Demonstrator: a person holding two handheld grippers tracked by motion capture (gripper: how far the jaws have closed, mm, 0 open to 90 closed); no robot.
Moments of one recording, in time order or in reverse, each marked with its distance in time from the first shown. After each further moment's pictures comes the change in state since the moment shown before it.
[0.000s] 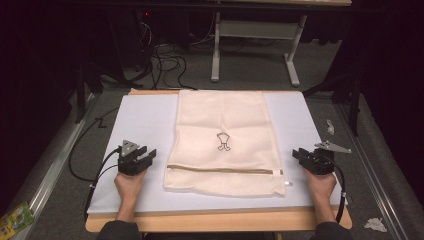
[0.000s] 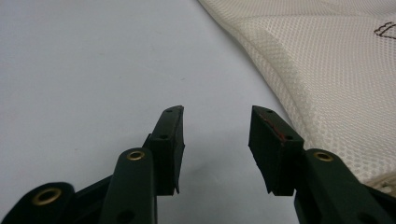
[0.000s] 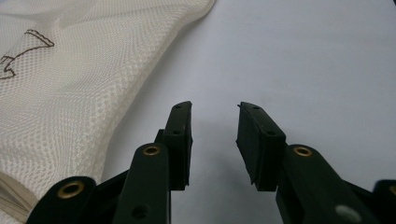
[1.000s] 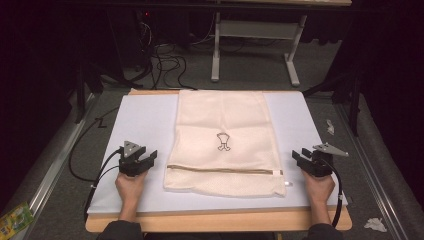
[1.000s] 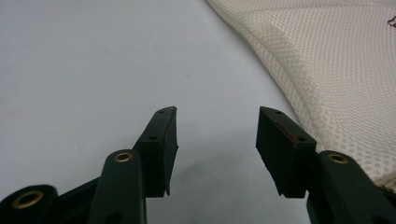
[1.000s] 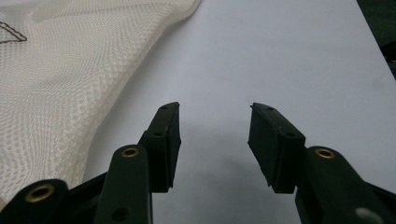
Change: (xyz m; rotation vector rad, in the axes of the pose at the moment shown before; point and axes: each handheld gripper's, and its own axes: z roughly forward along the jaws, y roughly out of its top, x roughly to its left) left arm -0.004 -0.002 0.002 0.010 0.033 0.019; right arm 0.007 -0.005 0.000 -0.020 -0.092 -0.035
